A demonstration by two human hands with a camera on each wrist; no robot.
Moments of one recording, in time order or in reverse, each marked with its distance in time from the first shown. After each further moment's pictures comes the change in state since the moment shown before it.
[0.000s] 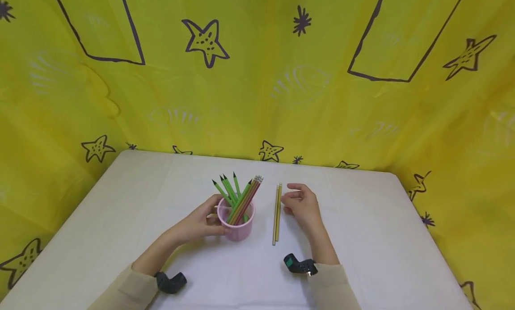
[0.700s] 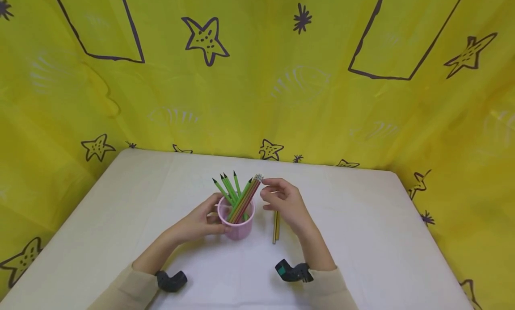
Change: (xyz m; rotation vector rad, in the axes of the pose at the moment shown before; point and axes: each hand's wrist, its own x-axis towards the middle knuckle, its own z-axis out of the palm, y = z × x) left_hand 0.000 -0.001 0.000 0.003 0.001 0.008; right_hand -0.033 -0.039 0.022 0.113 -0.270 -0.279
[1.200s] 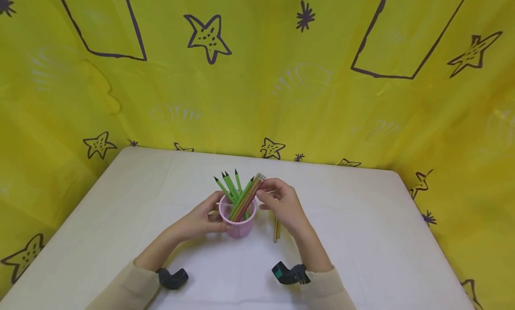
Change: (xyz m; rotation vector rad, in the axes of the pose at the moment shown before) left_hand 0.000 -0.001 -0.001 0.003 0.005 -0.017; right_hand -0.002 -0.004 0.014 -0.002 -0.015 -0.056
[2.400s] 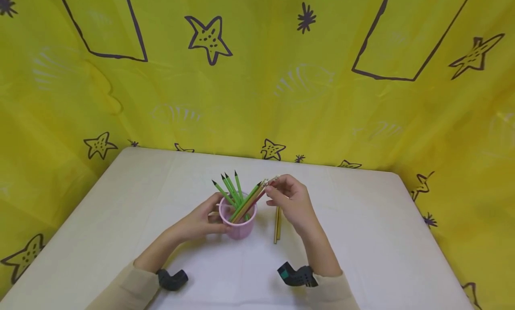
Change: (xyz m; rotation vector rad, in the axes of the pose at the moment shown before) left_hand 0.000 0.000 0.000 -0.022 -0.009 0.004; right_hand -0.007 -0.015 -0.016 0.006 0.062 -0.075
